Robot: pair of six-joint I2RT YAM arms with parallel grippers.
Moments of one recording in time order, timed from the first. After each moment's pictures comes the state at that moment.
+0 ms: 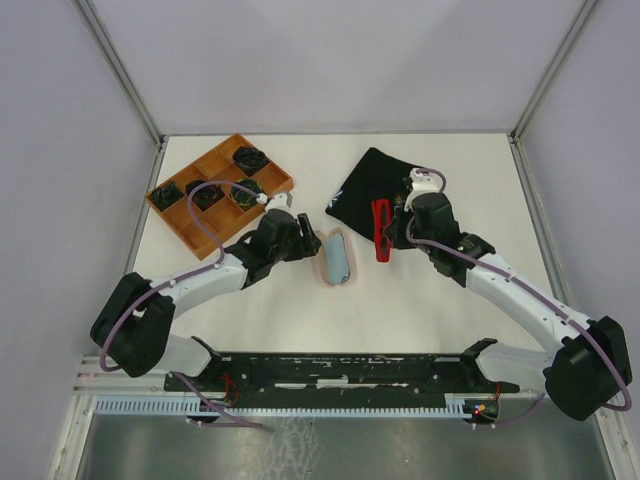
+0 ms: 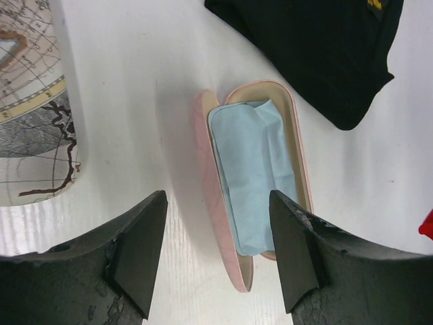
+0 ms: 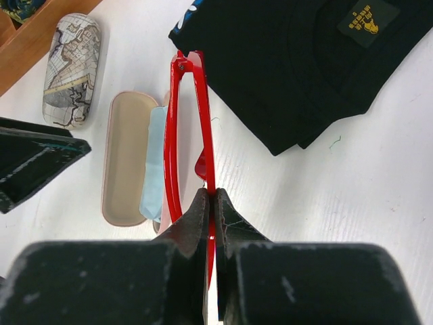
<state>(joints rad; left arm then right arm) -0.65 1.37 0.74 0.02 -0.16 -0.68 0.54 1.17 0.85 -0.25 0.08 0.42</state>
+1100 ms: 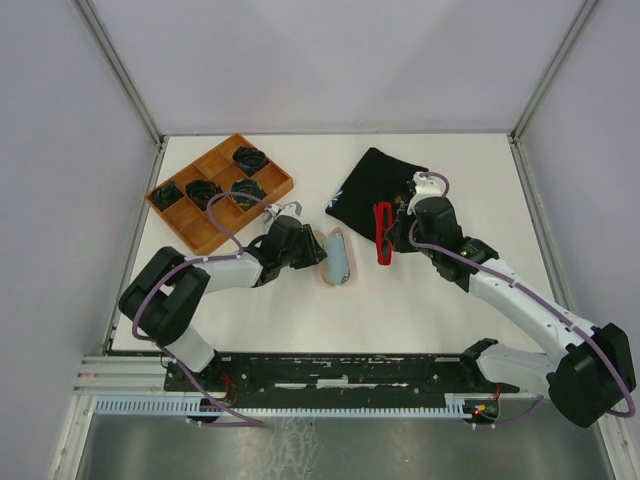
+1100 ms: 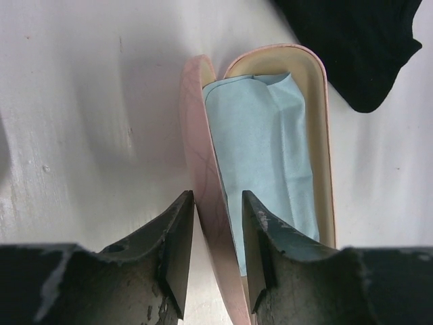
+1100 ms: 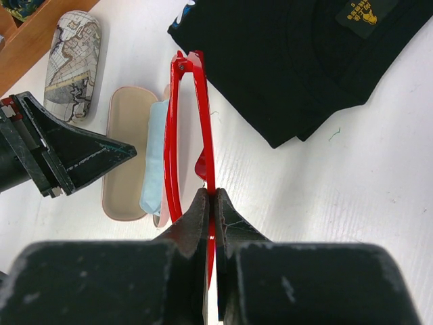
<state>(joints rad) -0.64 1.61 0.70 0.23 0.00 -0.77 0.54 1.13 0.81 -0.25 0.08 0.44</state>
